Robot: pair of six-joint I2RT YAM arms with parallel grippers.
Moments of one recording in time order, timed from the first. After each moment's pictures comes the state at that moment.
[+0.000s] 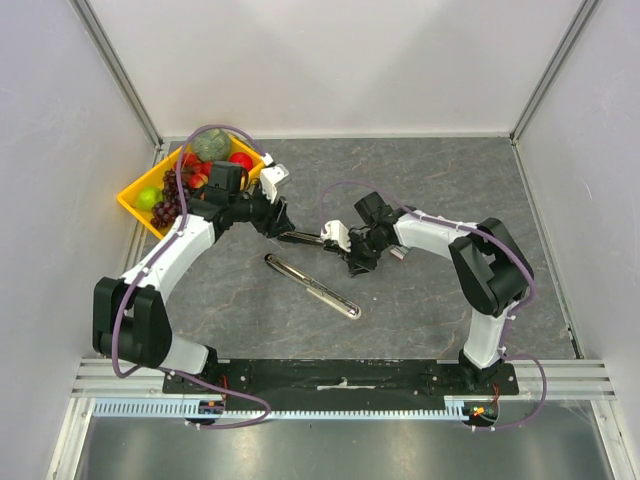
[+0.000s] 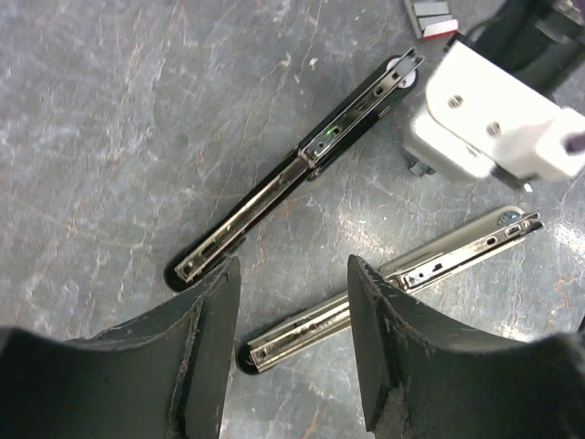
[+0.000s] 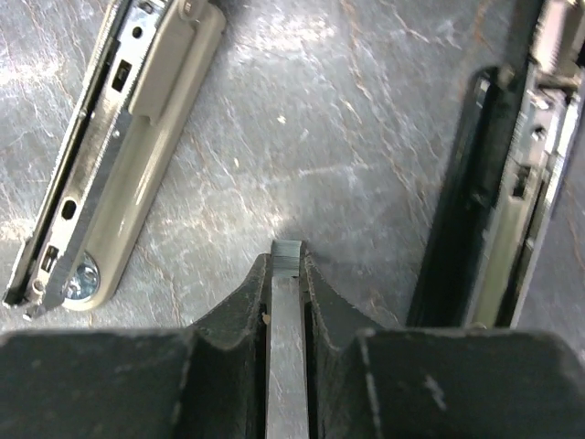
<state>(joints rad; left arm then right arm) -0.26 1.44 1.08 -0.40 0.64 0.35 0.59 1.86 1.15 -0.49 -0.56 -0.76</state>
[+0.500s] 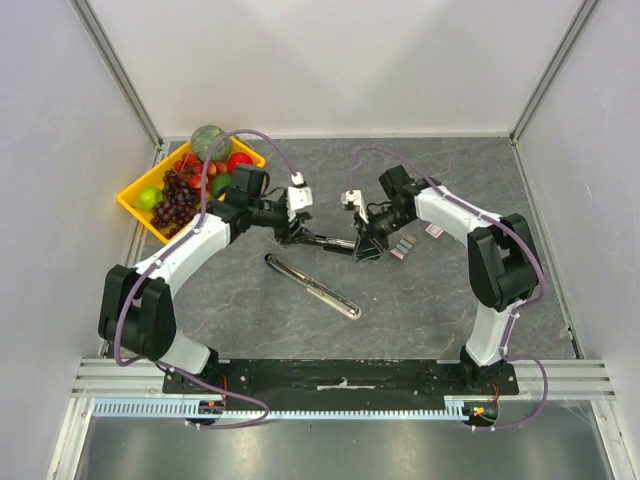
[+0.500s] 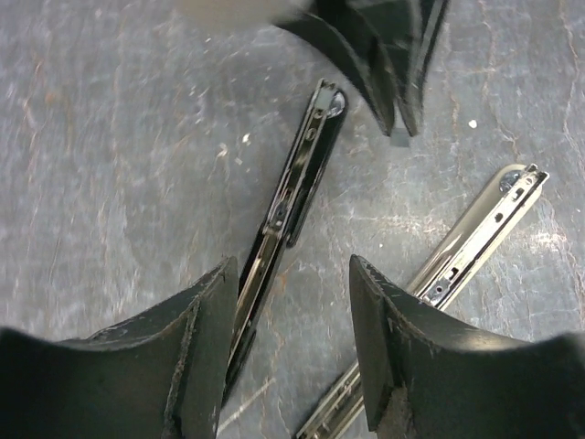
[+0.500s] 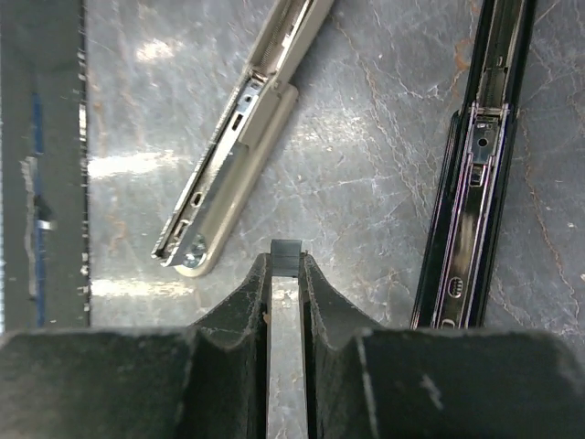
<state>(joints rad) -0.35 1.49 1.09 -0.34 0.83 0.72 0.43 1.86 1.33 -0.76 -0.89 -0.79</state>
